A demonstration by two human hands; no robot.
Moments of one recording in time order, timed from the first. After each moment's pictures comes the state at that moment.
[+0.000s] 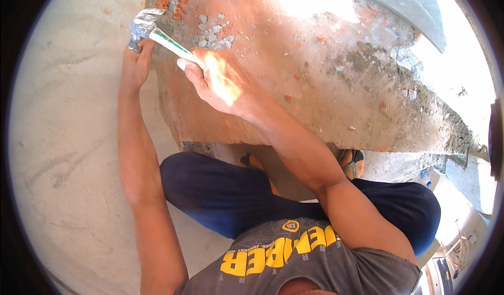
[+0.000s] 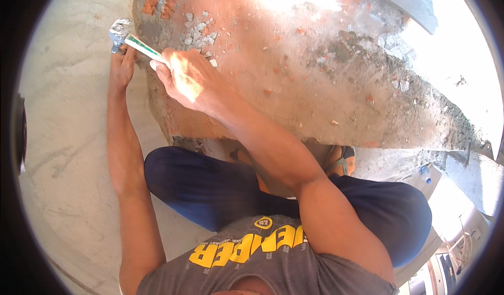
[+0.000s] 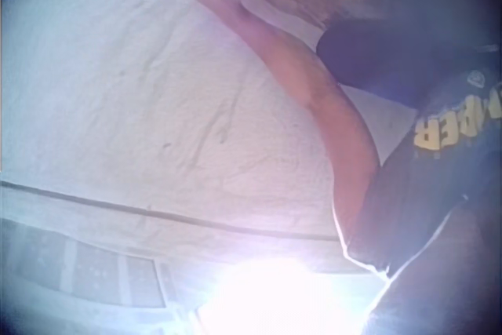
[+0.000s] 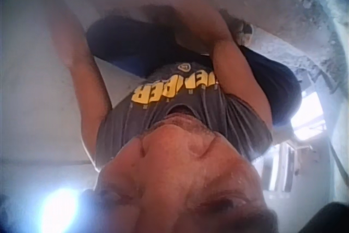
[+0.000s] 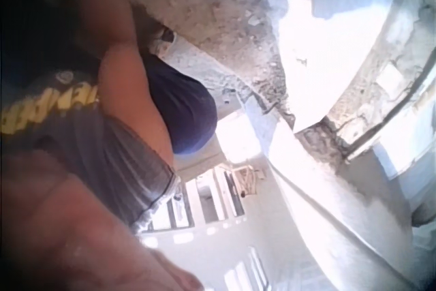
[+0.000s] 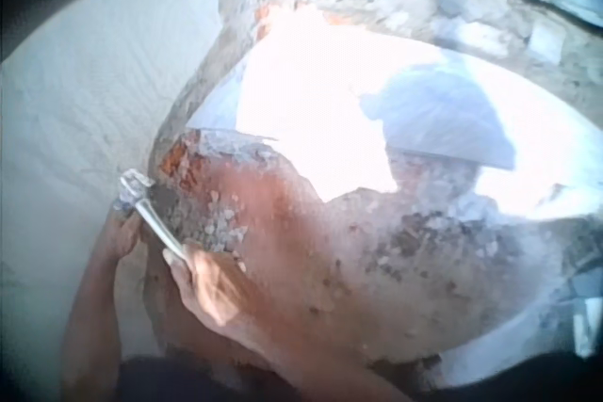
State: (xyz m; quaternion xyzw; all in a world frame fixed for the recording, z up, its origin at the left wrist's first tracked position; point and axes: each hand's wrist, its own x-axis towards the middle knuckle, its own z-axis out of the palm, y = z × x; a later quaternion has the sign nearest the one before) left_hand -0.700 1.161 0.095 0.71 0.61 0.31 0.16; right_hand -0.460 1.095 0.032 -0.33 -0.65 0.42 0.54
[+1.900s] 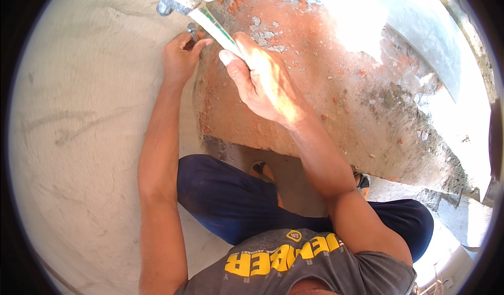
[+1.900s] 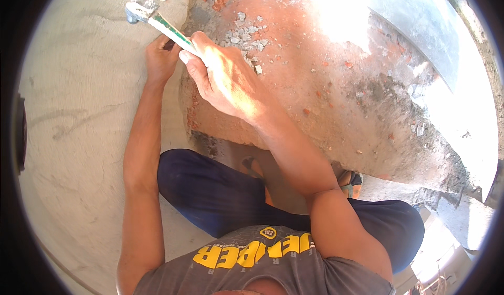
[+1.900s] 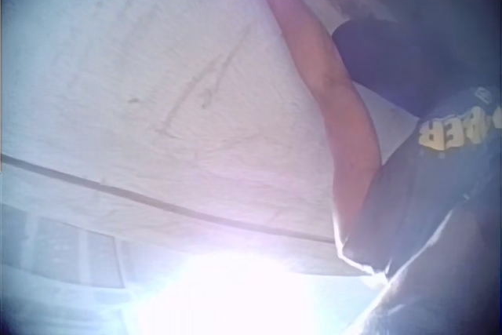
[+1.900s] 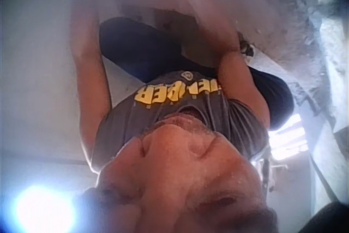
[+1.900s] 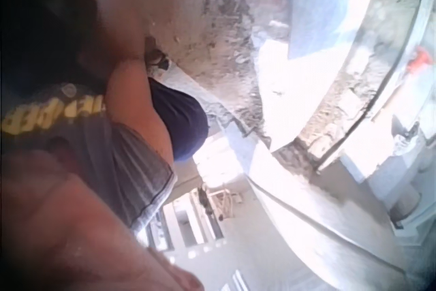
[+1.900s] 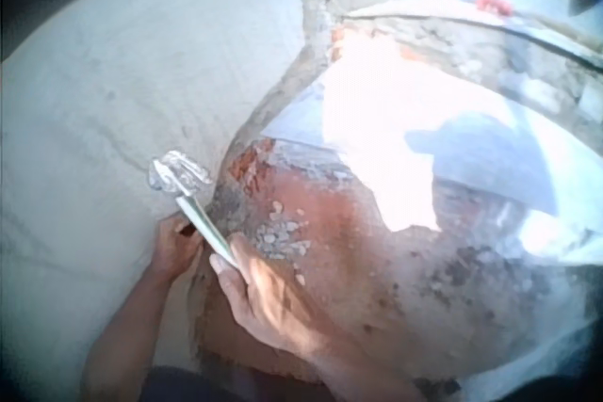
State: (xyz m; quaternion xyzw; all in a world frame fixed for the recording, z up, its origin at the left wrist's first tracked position) left_hand -0.740 1.124 0.080 0.71 0.62 0.34 0.02; right_hand -0.477 1.083 0.082 -0.26 -0.67 0.45 0.53
